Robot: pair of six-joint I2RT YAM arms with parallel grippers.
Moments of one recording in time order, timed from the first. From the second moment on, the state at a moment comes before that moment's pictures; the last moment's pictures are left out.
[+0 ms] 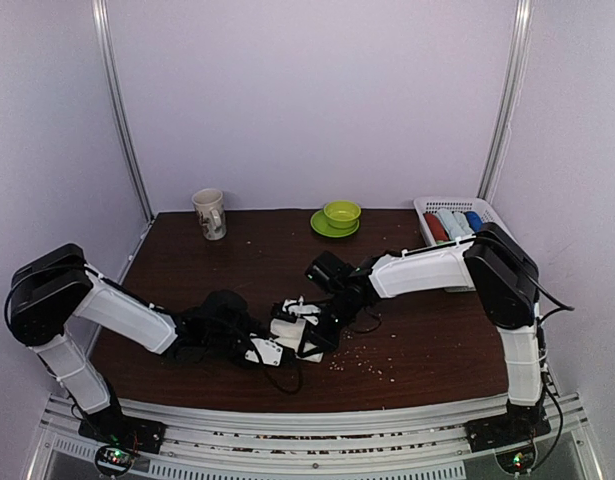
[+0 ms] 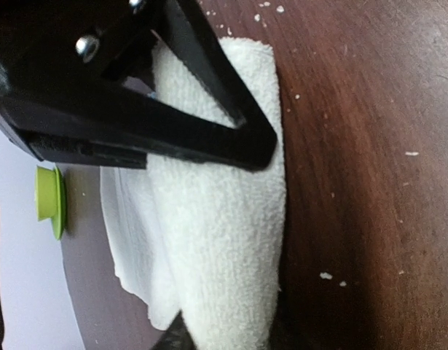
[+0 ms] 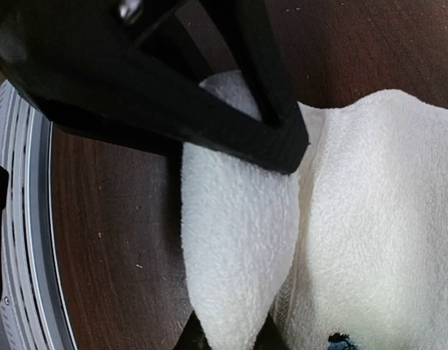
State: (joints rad) left arm -0.92 1.66 0.57 0.38 0.02 1.13; right arm 0.91 2.12 1.45 -0.49 -0.52 -0.31
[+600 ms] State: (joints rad) left arm -0.92 1.73 0.83 -0.02 0.12 1.05; right arm 0.88 1.97 1.35 -0.56 -0.43 -0.31
